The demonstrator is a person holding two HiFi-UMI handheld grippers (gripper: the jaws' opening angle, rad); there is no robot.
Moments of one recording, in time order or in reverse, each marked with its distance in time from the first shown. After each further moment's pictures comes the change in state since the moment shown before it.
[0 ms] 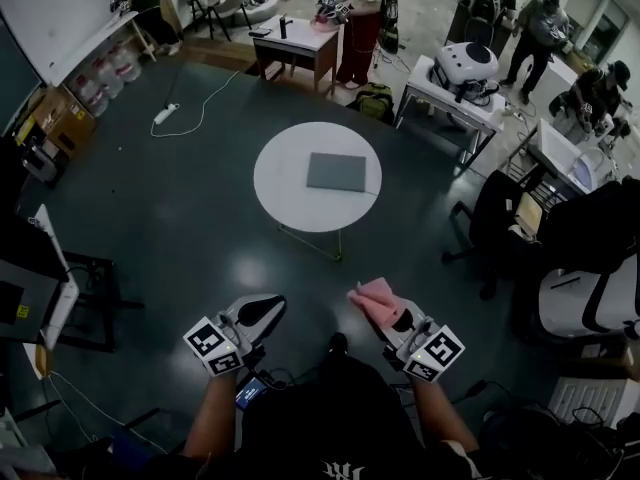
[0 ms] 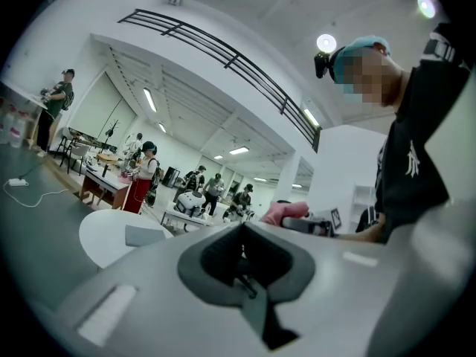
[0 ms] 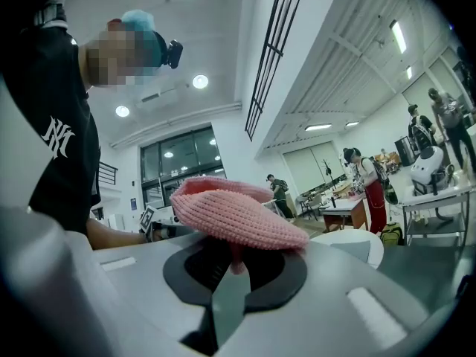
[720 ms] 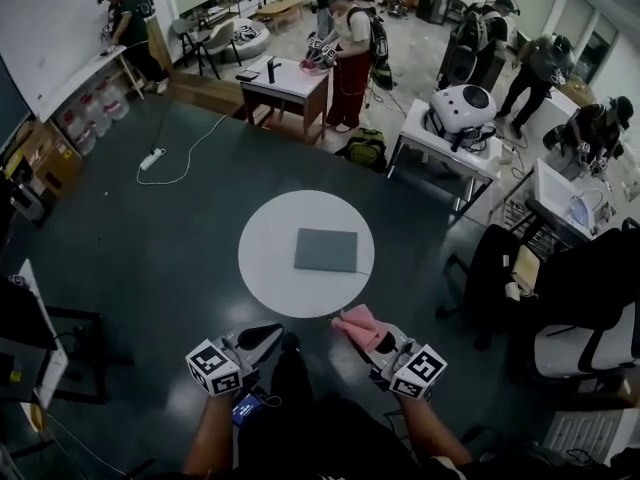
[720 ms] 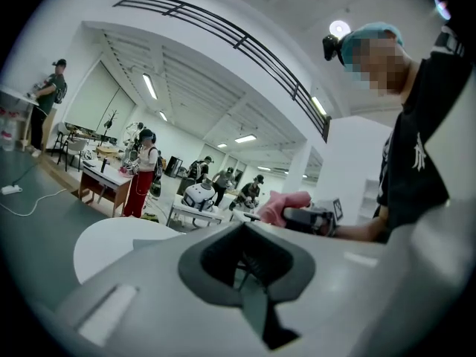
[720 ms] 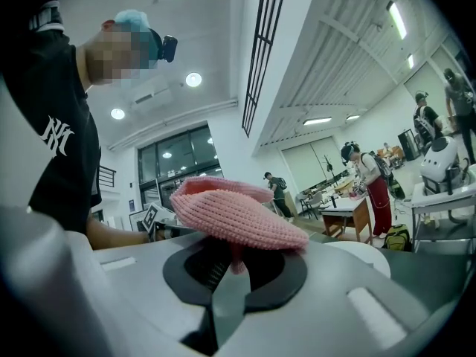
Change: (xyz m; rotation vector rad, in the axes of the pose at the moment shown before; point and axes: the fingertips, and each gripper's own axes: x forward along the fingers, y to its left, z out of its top) left arm 0.136 0.178 0.048 -0.006 0.101 0.011; right arm 0.135 -0.178 0.044 0.020 0.015 0.029
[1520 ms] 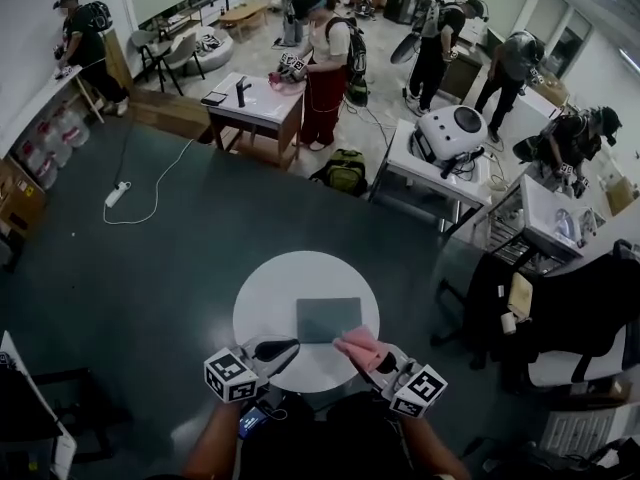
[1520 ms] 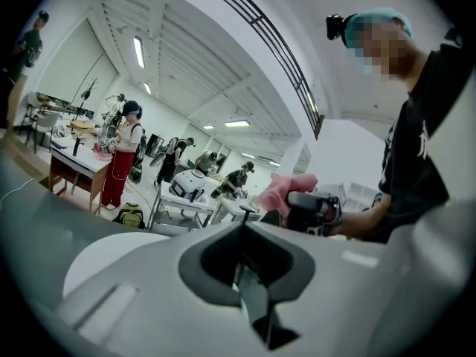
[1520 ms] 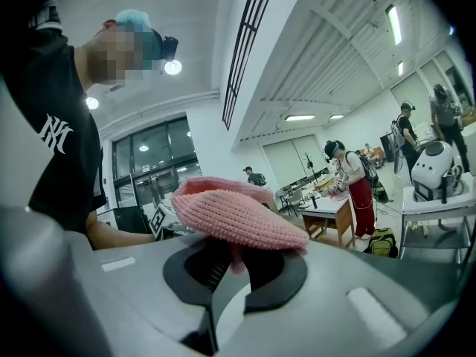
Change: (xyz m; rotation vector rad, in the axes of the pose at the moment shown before) left arm 0.122 0.219 0.077 -0.040 0.134 -0.207; right arm 0.180 -0.157 0.063 0.018 0.050 -0.158
